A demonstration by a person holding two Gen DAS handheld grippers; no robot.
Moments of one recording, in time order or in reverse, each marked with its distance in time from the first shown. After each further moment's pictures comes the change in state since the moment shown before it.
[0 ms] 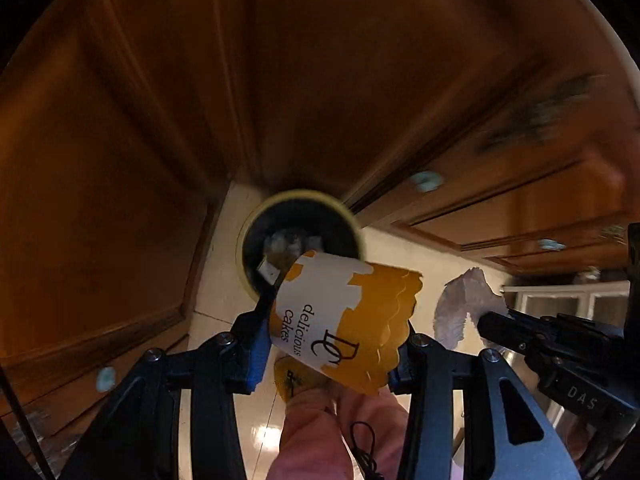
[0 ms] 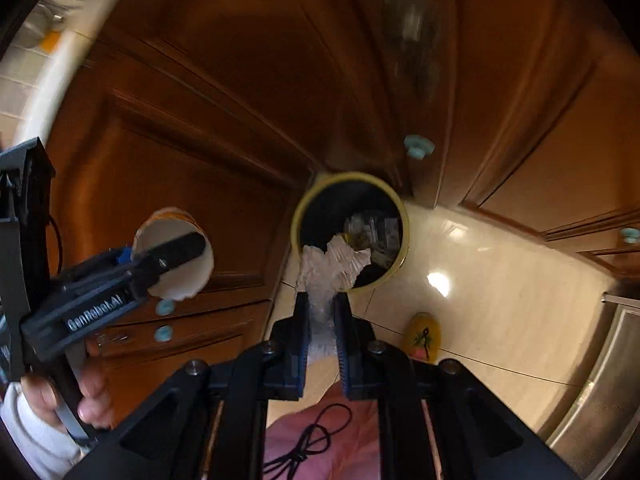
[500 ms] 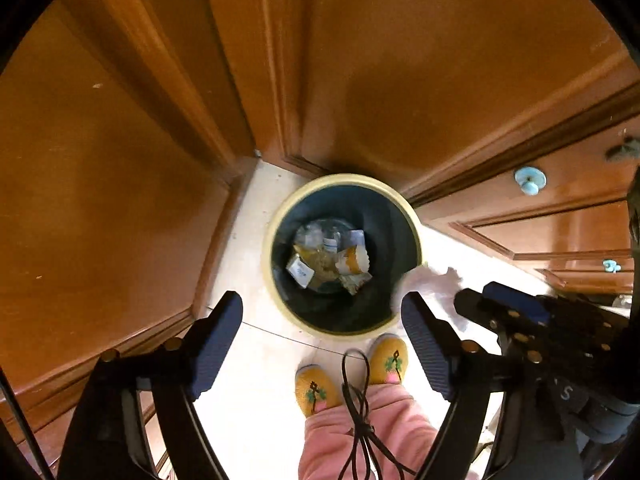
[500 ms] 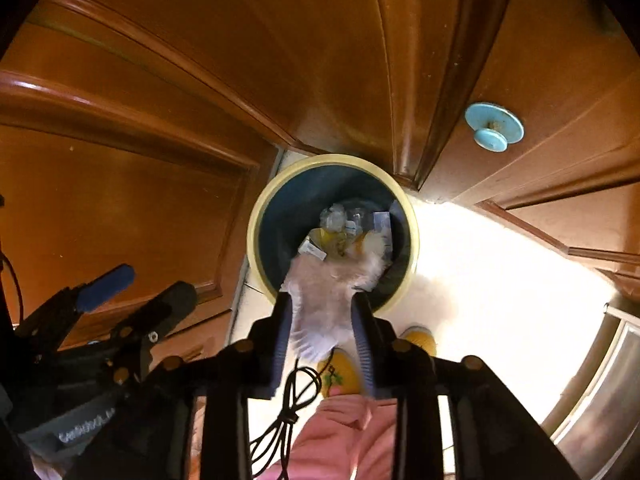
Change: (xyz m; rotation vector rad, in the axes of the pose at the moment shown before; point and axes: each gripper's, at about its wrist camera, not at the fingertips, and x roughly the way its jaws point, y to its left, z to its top) left arm 0.078 0.036 0.018 -0.059 0.040 0.097; right arm 0.100 0.004 0.042 -0.006 0.080 -0.084
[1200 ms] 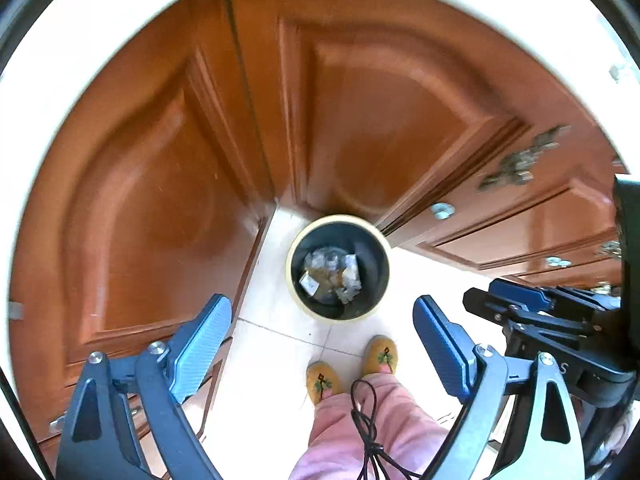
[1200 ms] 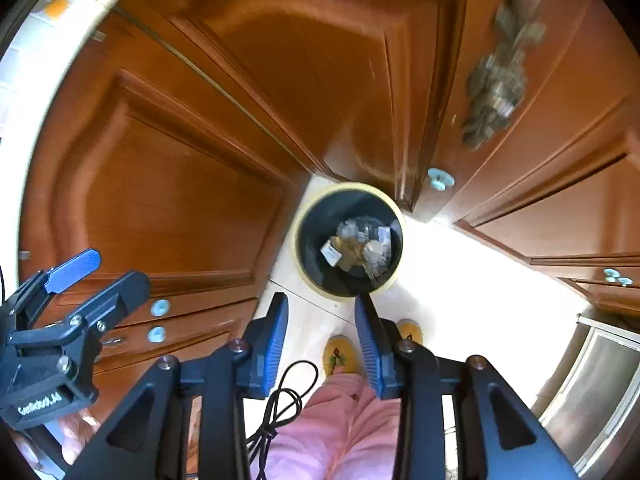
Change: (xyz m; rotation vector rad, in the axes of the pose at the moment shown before) left arm -0.216 -0.016 -0.029 0.058 -0.150 0.016; right arm -0.181 0.053 -0.046 -0.081 -0.103 0.010
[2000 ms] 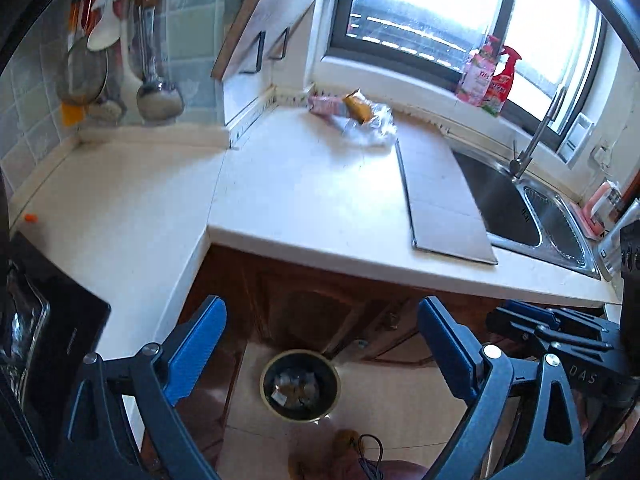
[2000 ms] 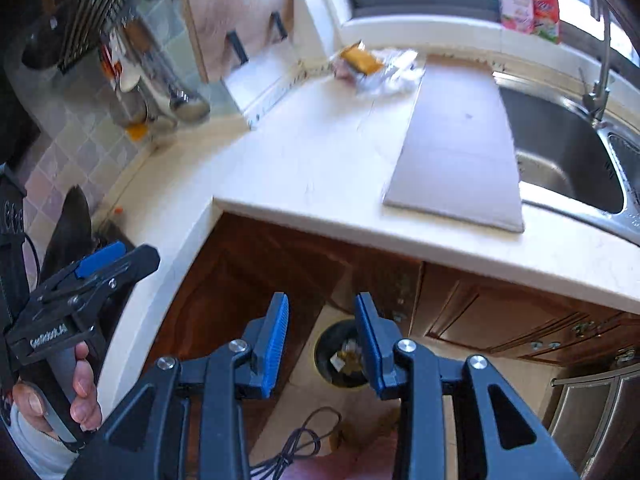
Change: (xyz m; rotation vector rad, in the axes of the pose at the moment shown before) left arm -0.236 -0.042 0.058 0.106 -0.435 -0.136; right arm -0.253 0.010 0.001 0.002 -0.483 0.001
